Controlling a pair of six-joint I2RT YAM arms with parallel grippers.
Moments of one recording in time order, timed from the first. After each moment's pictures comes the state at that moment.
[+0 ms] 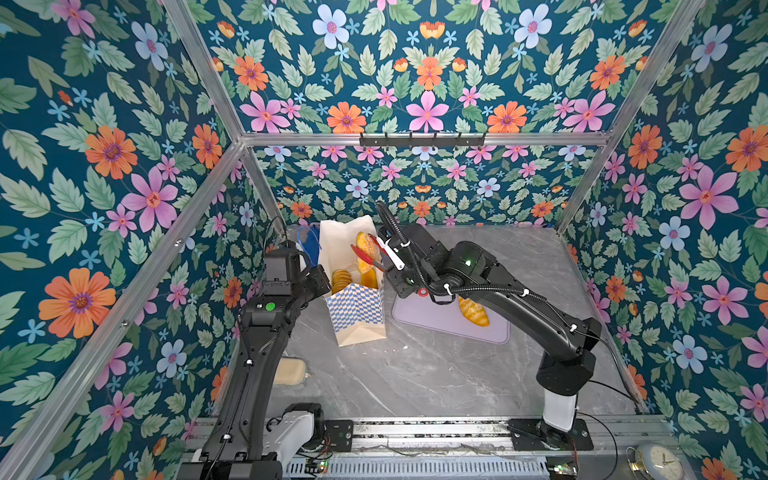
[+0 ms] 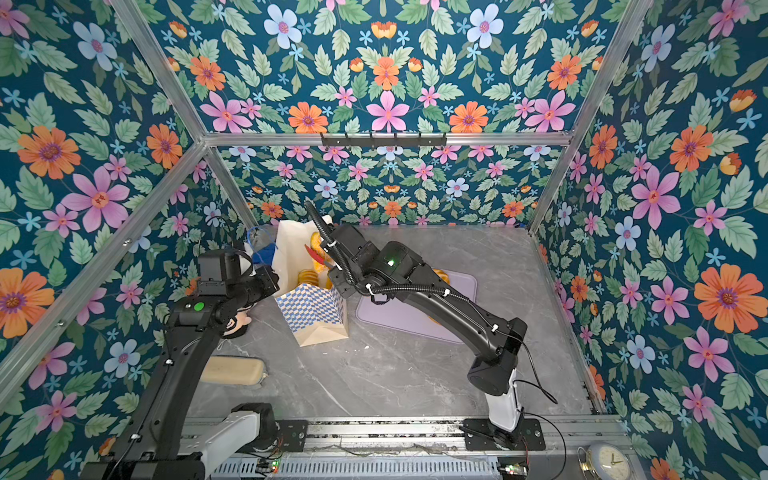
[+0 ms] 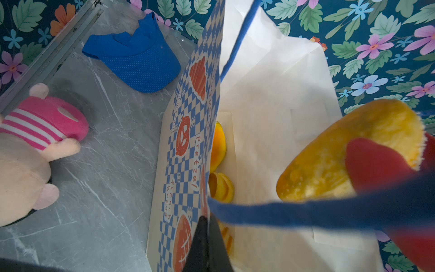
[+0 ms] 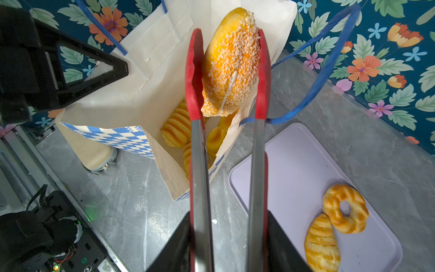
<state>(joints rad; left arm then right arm) -0.07 1.04 1.13 -0.76 0.13 -0.47 1.02 1.90 2.26 -1.15 0.24 0.19</state>
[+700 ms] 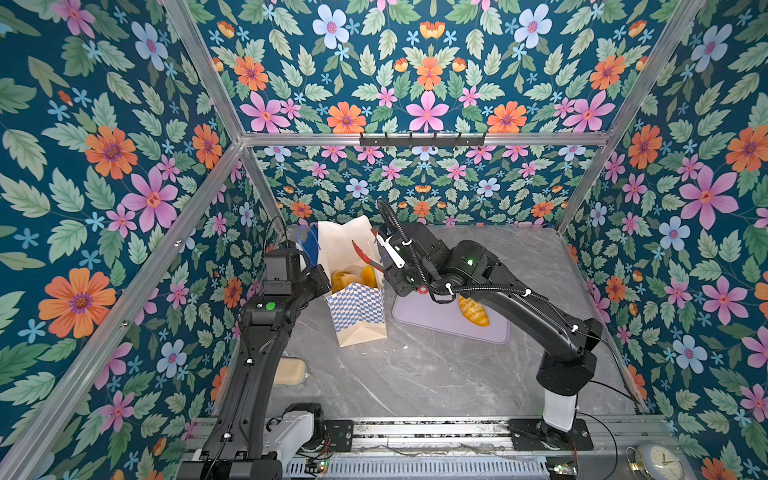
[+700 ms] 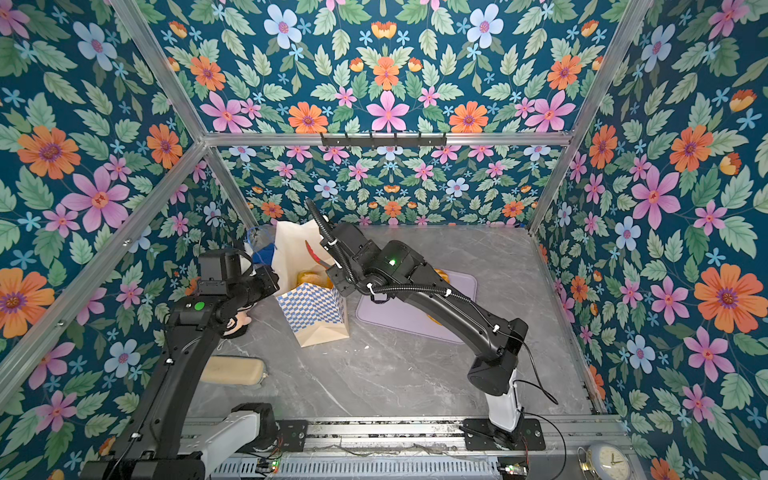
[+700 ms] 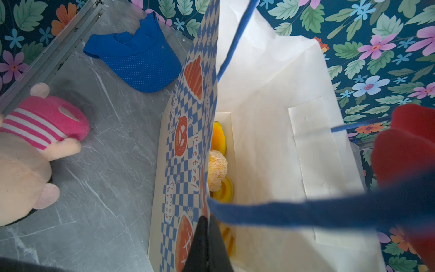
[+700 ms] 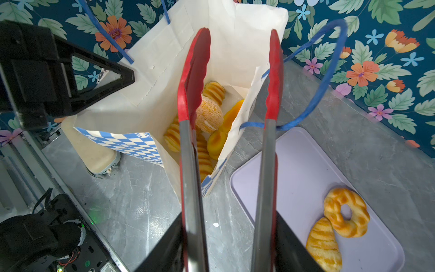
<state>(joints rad) -0.07 1.04 1.13 -0.76 0.12 -0.47 1.02 1.90 2.28 -1.14 0.24 0.19</state>
